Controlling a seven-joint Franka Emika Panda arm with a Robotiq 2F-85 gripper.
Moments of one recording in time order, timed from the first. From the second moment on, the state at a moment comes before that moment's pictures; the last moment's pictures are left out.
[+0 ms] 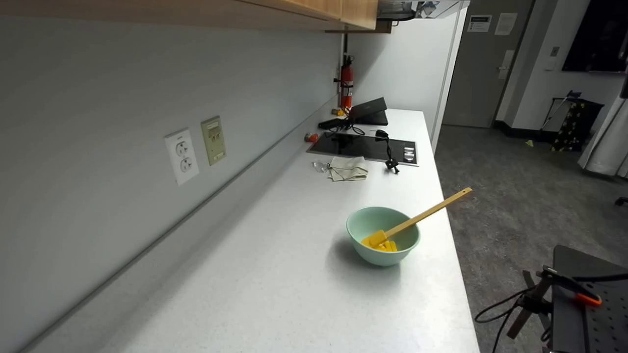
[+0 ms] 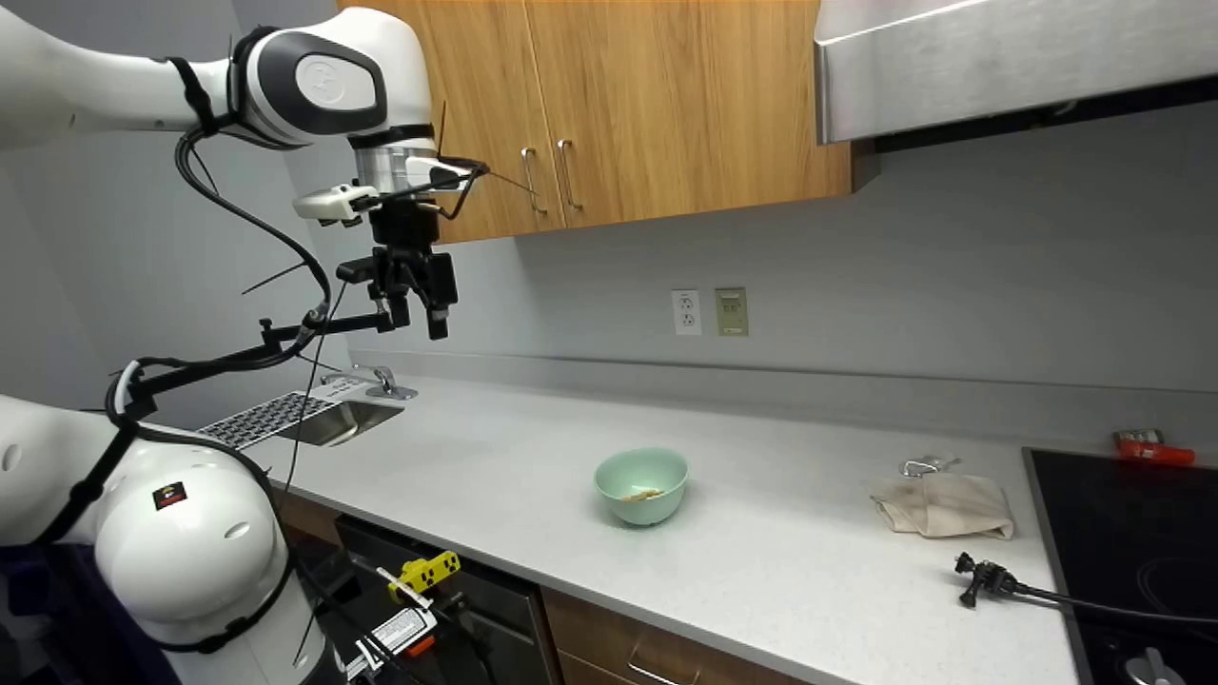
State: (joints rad) arm 0.17 -0.80 0.07 -2.40 0.14 1.51 -0.01
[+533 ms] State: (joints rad) arm 0.16 -0.80 0.07 -2.40 0.14 1.51 -0.01
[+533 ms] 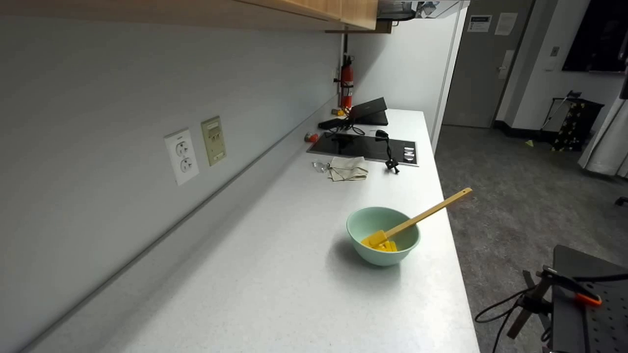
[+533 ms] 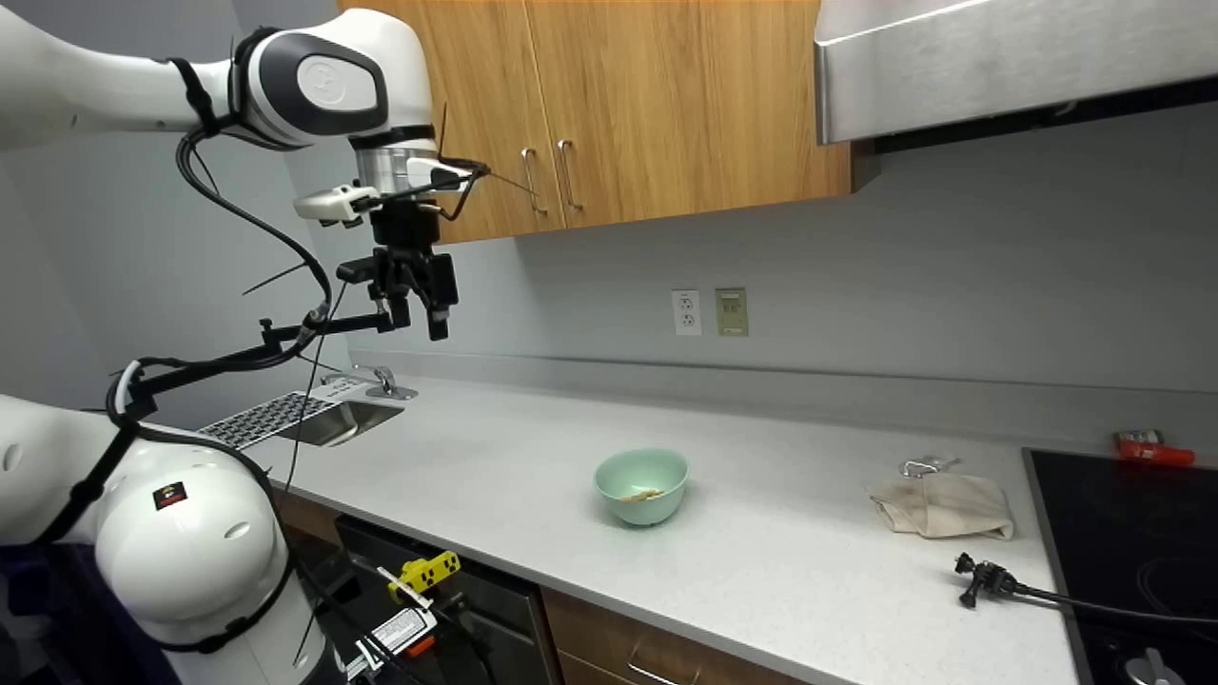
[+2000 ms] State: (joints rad) arm 0.06 -0.55 0.01 -2.42 -0.07 1.87 -0.09
